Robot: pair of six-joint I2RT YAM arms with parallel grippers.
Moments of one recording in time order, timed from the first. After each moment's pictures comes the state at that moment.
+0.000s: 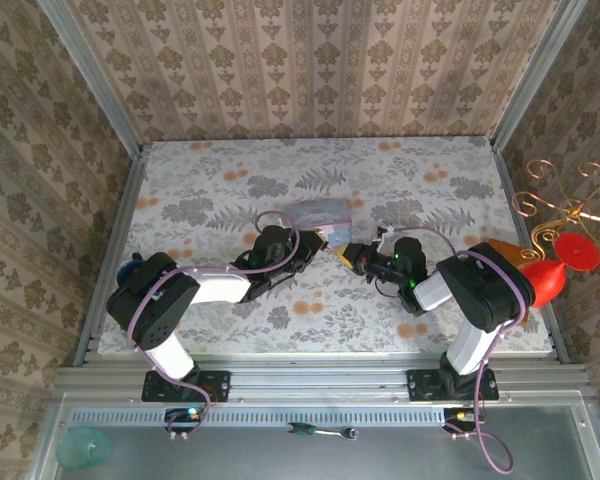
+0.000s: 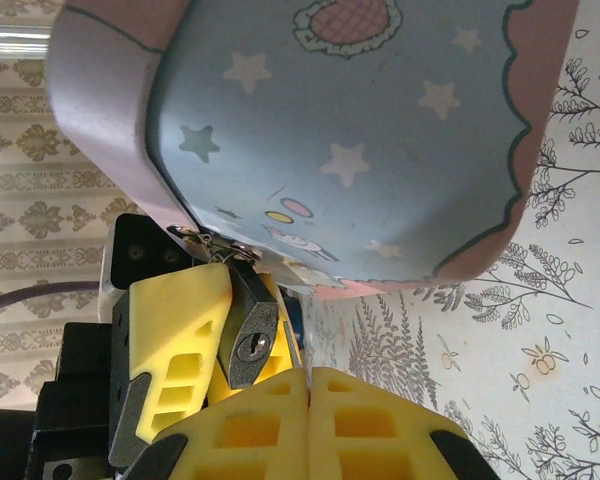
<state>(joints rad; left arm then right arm) -0.80 1.66 0.68 0.63 0.14 -1.41 0.36 1.74 0.37 1.15 -0.58 1.38</state>
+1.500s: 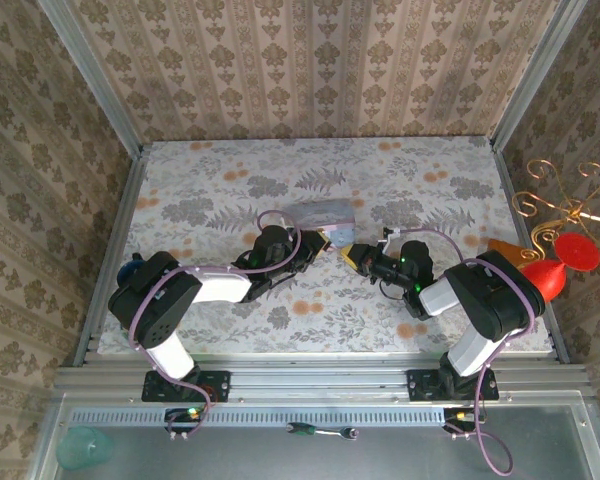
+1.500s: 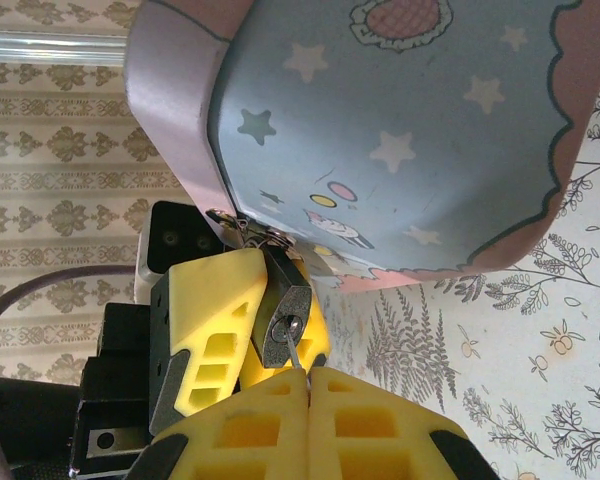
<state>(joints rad) -0.80 1.67 0.68 0.67 0.18 -1.41 0.35 1.66 0.32 1.17 -0.58 1.39</state>
